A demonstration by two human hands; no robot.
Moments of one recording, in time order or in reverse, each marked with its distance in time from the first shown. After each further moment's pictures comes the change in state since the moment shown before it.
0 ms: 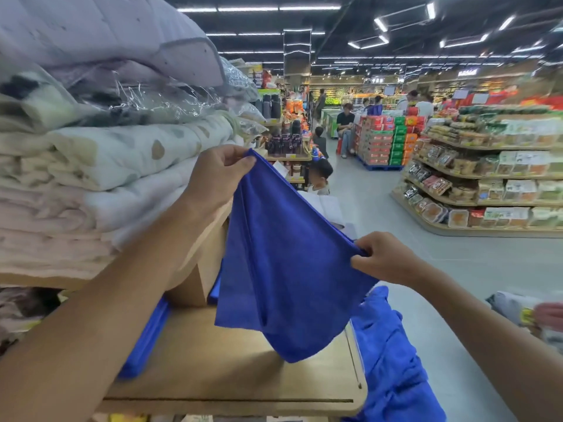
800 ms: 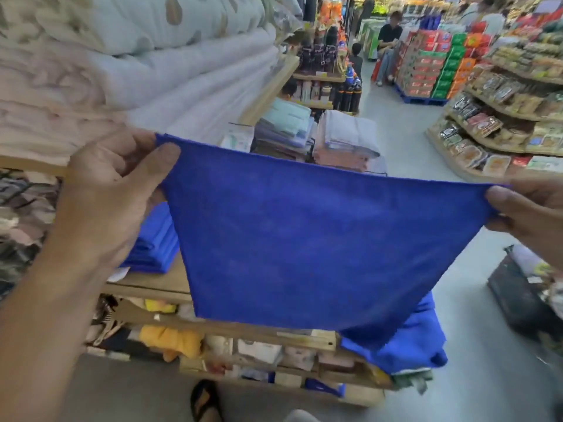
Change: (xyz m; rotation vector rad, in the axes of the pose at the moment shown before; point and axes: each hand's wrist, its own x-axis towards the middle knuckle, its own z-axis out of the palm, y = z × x) left_hand -0.158 -0.055 -0.114 -0.157 0.127 0.008; right_hand -0.094 0.039 -0.046 0.667 0.091 0.066
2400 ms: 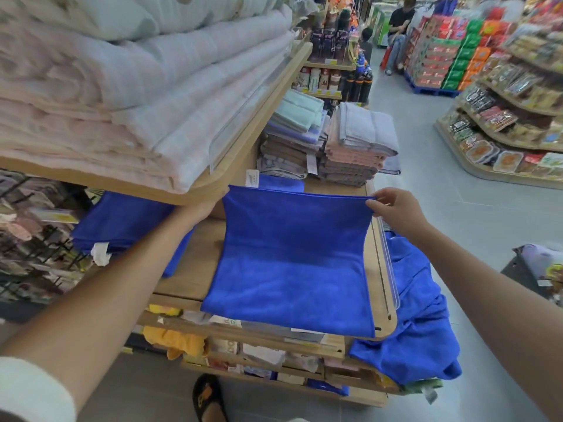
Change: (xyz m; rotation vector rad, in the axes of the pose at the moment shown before) left_hand 0.095 -0.236 -0.002 0.580 -0.123 -0.397; right_hand 0.137 0.125 0.144 -0.389 0.087 0.248
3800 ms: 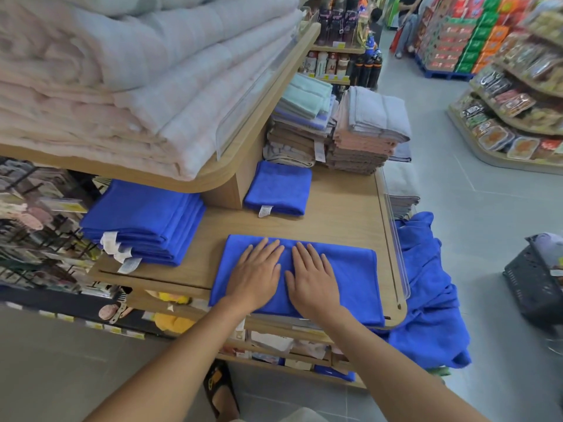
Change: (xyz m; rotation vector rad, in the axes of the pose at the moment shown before) left_hand -0.148 -0.048 0.116 0.736 -0.283 0.277; right_hand -0.153 -0.017 0.197 -0.582 -0.259 -0.229
